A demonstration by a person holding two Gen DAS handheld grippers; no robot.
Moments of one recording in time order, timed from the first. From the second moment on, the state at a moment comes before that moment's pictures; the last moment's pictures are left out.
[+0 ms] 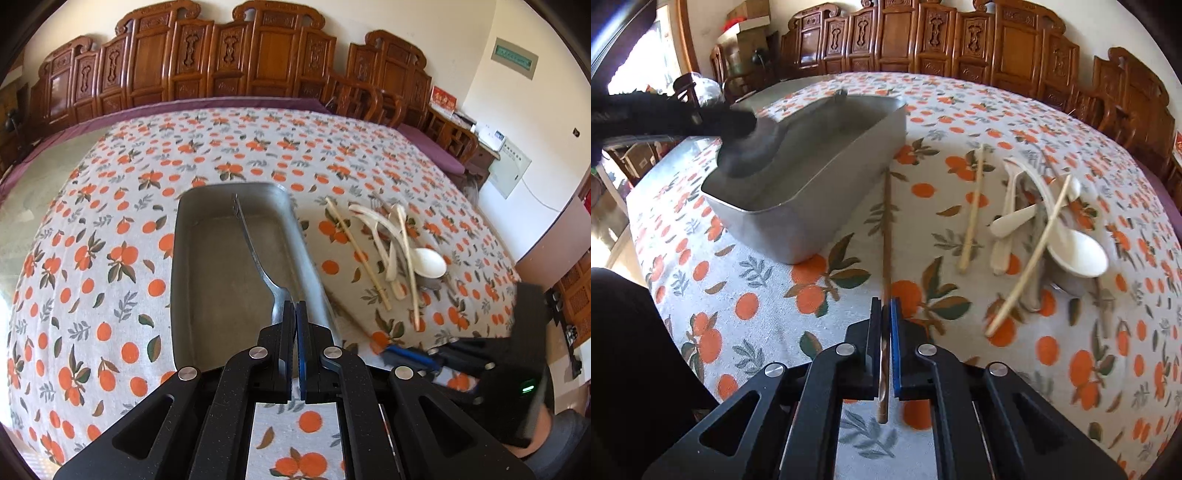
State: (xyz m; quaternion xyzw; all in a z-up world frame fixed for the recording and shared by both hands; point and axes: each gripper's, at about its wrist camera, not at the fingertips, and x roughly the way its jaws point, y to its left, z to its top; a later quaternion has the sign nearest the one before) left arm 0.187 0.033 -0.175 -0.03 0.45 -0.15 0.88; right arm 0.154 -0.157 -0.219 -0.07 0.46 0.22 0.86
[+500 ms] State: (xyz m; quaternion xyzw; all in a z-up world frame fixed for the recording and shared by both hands) left arm 0.197 0.058 -0.187 -0.06 0.44 -0.13 0.89; right arm 0.169 -0.164 -0.140 -0.05 0.40 0.22 0.89
